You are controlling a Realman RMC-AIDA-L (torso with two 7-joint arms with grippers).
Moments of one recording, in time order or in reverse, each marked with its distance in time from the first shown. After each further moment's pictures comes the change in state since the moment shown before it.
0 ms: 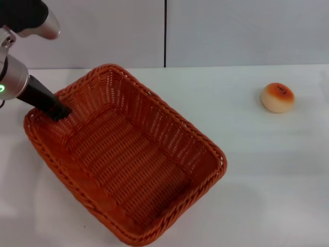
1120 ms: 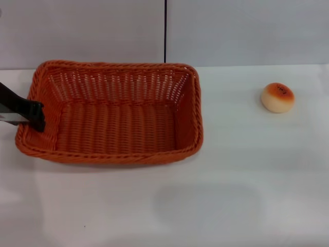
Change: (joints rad) left arm -0.109 0.004 -0.294 -0.066 0.109 0.267 -0.459; right arm 0.043 -0.024 0.023 0.015 0.012 -0.096 0.004
